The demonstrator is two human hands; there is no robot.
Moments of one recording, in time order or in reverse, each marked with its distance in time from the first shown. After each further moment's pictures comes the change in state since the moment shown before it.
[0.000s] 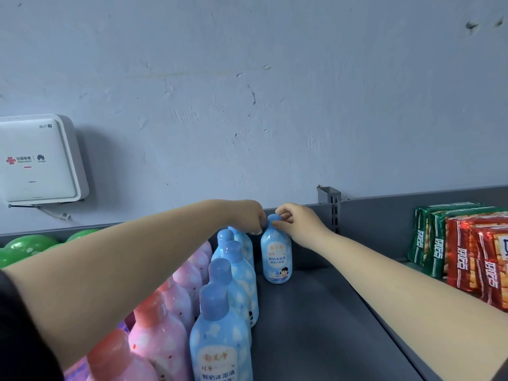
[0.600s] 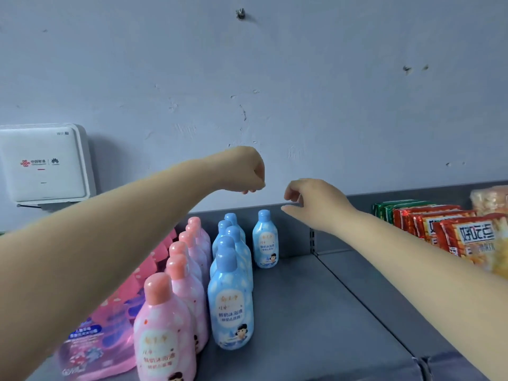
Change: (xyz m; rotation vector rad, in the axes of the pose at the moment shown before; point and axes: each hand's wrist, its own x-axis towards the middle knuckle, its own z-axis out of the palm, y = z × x) left_hand -0.135 0.043 -0.050 -0.028 0.497 0.124; right_hand -0.099 -0.080 -0.073 -0.557 0.189 -0.197
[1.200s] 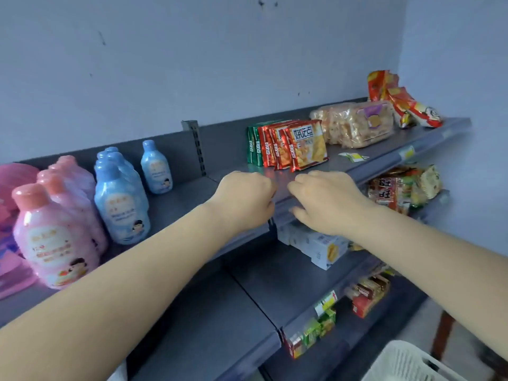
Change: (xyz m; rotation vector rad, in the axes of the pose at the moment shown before) left_hand -0.132 0.170 0.132 0.193 0.087 0.563; right_hand -0.267 -0.007 -0.082 -0.634 -0.193 0.130
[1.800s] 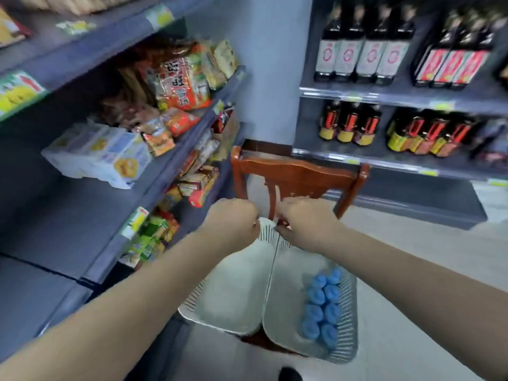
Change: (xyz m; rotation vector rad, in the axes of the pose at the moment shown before) left_hand 0.014 0.385 0.104 -0.486 -0.297 0.566; right_hand -0.385 0.105 0.064 0.212 -0.574 0.725
